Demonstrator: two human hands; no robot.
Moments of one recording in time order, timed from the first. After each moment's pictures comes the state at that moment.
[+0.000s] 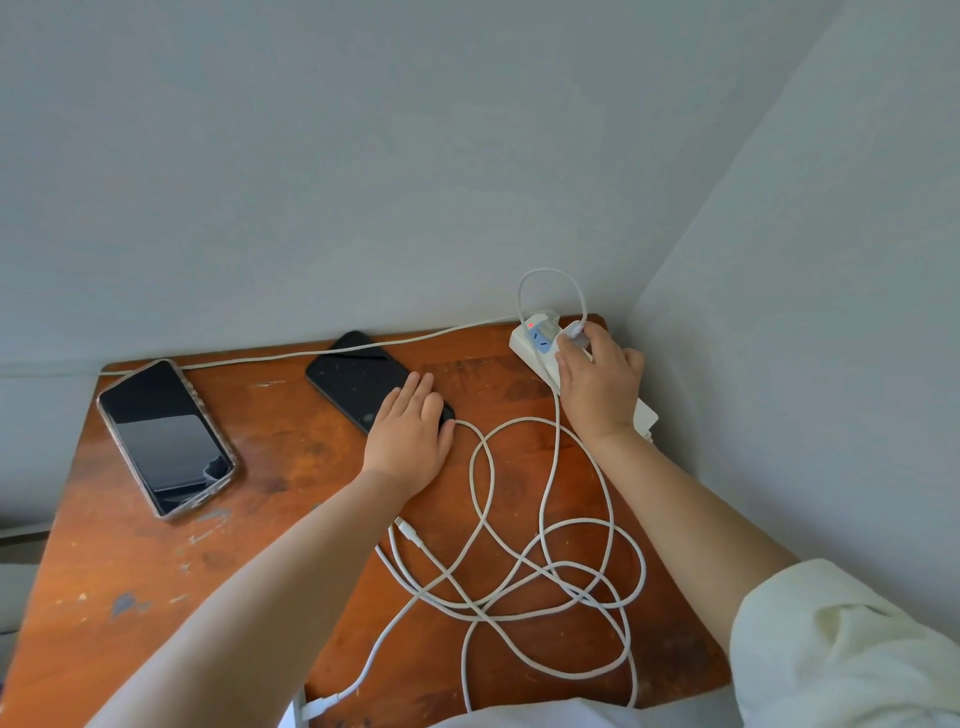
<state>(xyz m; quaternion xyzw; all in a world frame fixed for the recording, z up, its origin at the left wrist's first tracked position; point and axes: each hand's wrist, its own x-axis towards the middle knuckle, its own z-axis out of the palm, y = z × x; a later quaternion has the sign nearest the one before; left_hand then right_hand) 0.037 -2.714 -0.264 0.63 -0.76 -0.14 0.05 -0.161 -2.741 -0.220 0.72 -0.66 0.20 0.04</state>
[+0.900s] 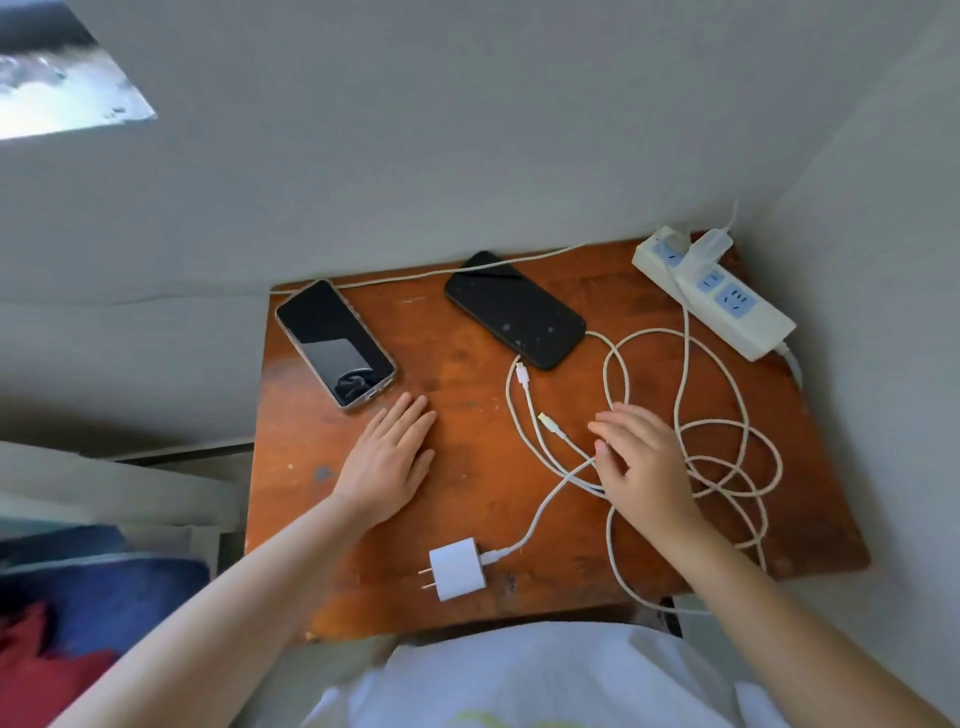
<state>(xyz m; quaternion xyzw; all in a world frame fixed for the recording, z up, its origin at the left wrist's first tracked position) 0.206 -2.588 -0.266 0.60 -0.78 -0.18 -0.01 -0.067 -2.577 -0.233 0.75 -0.59 0.25 -0.13</state>
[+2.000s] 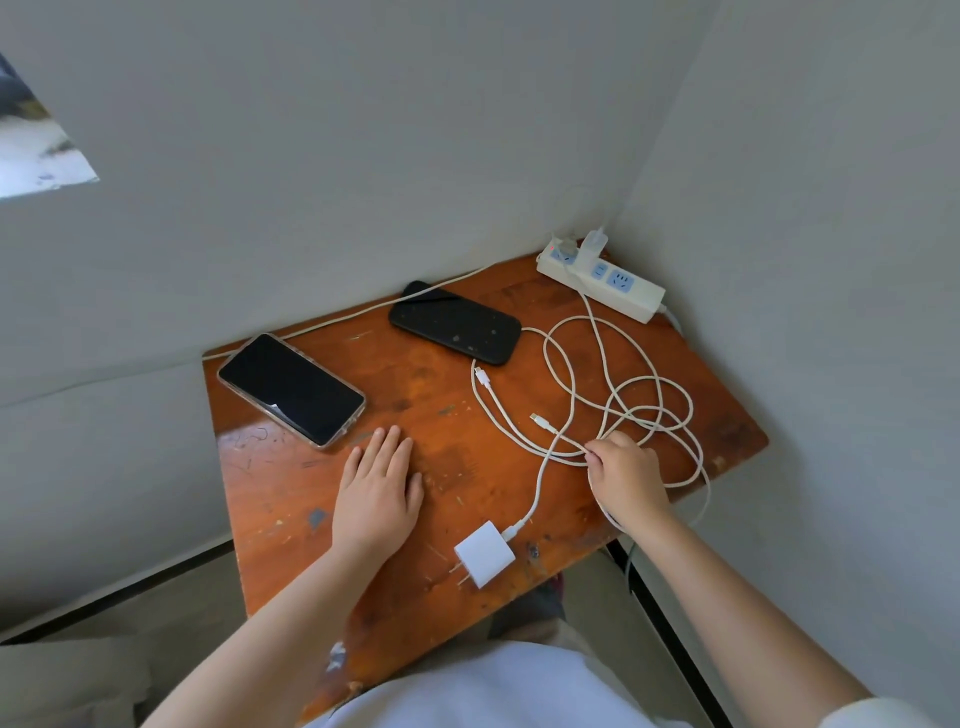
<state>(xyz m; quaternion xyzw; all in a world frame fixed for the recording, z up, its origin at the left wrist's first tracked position) 0.225 -2.573 -0.279 0.57 -0.81 -0.15 0.05 -0.025 -2.513 -0.236 0.57 -0.81 0.06 -0.12</state>
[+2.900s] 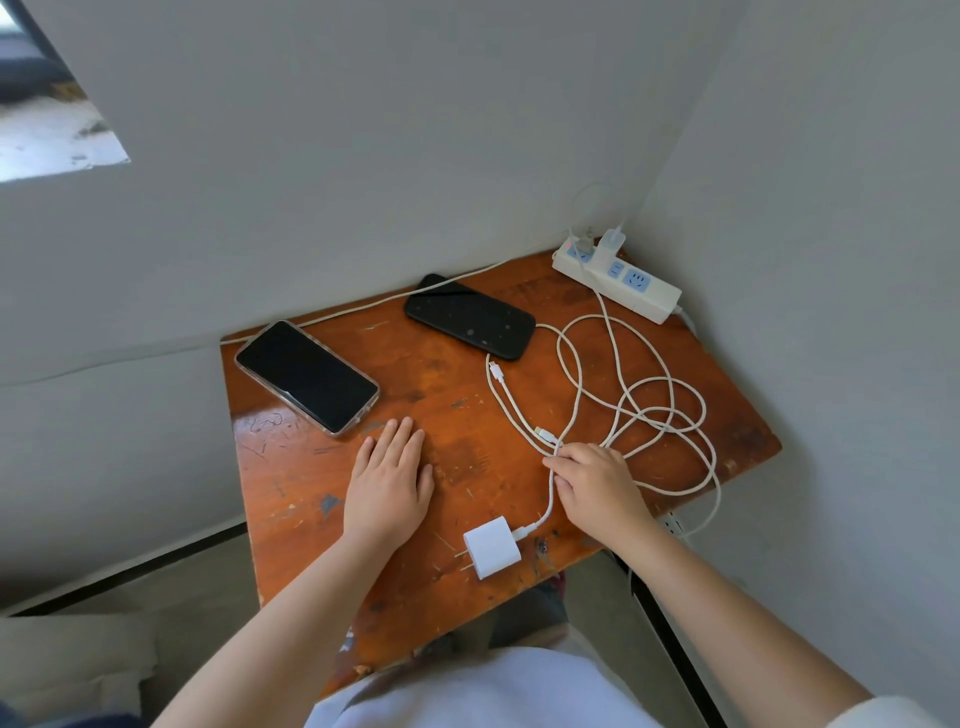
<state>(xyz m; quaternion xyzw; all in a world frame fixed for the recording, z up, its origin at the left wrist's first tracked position) 0.227 -2.572 -0.285 0.57 -0.80 -0.15 0.06 0.003 -2.508 -0.246 0.70 -0.70 0.05 -0.12</state>
